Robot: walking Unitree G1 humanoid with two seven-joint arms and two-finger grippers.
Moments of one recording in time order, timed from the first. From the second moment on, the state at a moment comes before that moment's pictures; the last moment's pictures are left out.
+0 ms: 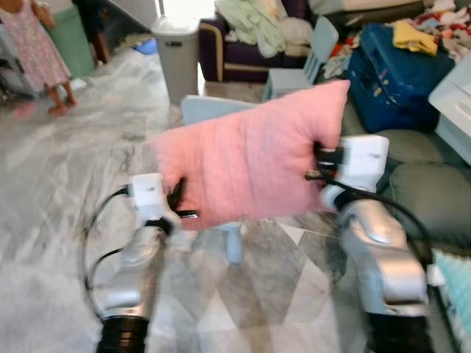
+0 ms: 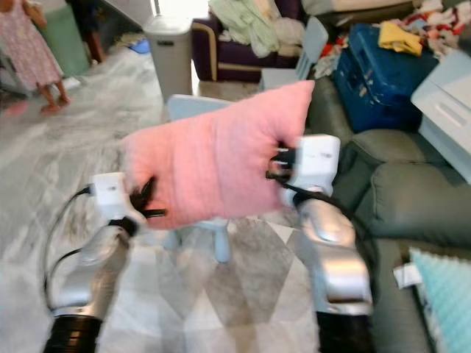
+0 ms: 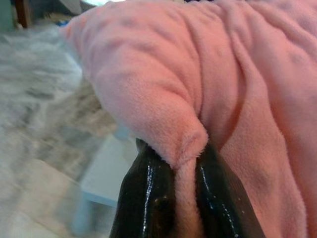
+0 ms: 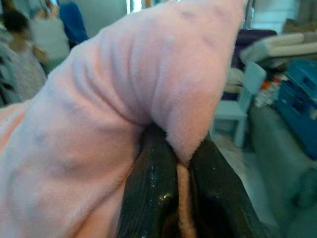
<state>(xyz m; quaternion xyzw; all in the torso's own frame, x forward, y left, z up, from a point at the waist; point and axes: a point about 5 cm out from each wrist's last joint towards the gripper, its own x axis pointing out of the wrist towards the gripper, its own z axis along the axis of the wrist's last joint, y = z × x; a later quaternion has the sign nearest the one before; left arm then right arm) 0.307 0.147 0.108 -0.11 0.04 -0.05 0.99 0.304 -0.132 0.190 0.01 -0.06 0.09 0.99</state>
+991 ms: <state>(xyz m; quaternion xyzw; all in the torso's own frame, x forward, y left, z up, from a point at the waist) 0.308 0.142 0.109 -0.12 0.05 -0.07 0.99 0.304 -0.133 0.186 0.00 -0.05 0.09 1.00</state>
